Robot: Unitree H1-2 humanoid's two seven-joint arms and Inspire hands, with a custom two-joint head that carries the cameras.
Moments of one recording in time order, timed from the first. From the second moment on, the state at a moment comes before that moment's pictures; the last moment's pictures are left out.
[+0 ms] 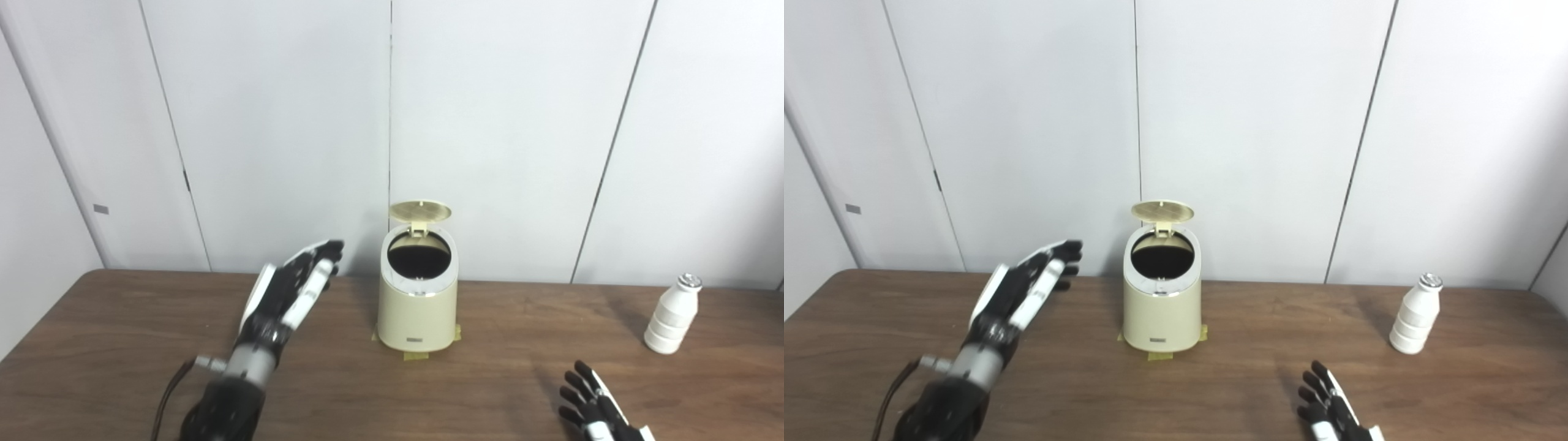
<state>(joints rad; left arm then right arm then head) -0.28 0.09 -0.01 -0.31 0.17 0.41 -0.11 0.17 -0.07 -0.06 -0.25 0.01 0.00 0.05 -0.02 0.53</state>
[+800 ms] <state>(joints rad) 0.02 0.03 0.01 -0.40 0.08 0.33 -0.06 0.17 -0.10 -0.25 -0.35 0.01 0.05 0.05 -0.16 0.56</state>
